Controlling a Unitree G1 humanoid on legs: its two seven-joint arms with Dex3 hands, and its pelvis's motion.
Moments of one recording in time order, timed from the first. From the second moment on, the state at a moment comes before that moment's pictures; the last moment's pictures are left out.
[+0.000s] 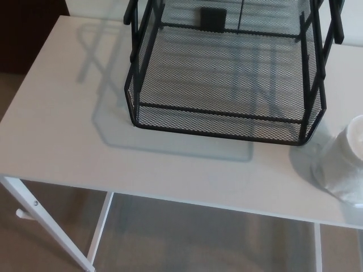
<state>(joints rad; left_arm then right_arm) -0.18 0.73 0.27 0.87 -0.05 0.35 -0.29 -0.02 -0.98 -0.13 0.03 -0.04 -0.01 0.34</state>
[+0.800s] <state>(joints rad) -0.16 0.74 0.25 0.83 -0.04 0.33 -0.28 0.09 -1.04 -0.17 -0.20 -0.17 0.08 0.44</state>
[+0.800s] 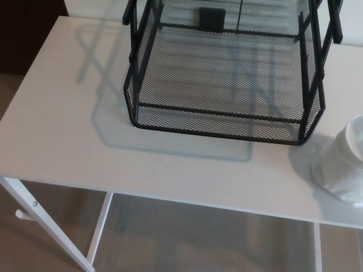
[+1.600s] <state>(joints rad) -0.19 0.75 0.21 0.86 -0.04 0.33 -0.27 0.14 -0.99 -0.10 -0.26 -0.27 0.09 0.45</state>
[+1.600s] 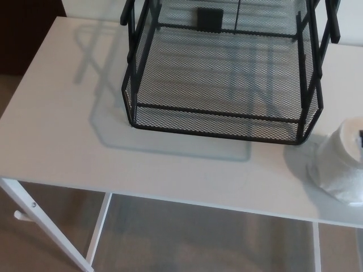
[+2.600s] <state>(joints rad) -0.19 0.76 0.19 0.85 -0.04 0.32 -0.27 0.01 -0.96 0.05 -0.17 -0.38 0.07 0.45</state>
